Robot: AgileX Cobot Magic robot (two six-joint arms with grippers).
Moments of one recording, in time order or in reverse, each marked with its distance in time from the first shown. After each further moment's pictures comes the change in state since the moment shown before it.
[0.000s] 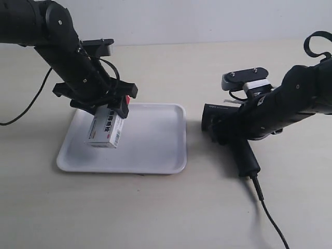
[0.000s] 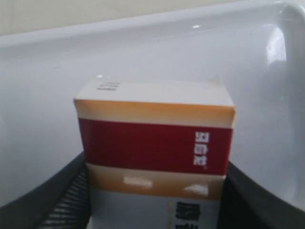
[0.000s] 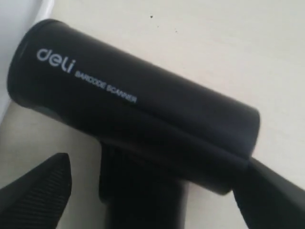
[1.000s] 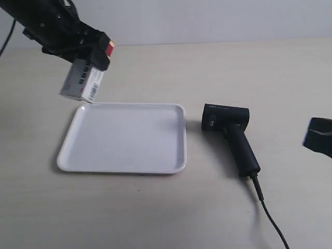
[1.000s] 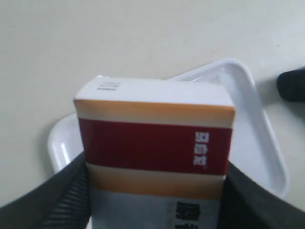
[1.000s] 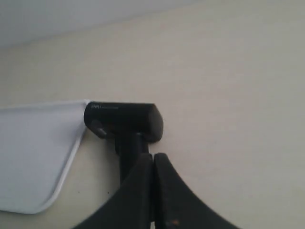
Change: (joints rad) left arm 0.088 -0.175 -0.111 -0.020 0.109 0.241; right arm -0.072 -1.019 0.595 0.000 -0.151 0.232
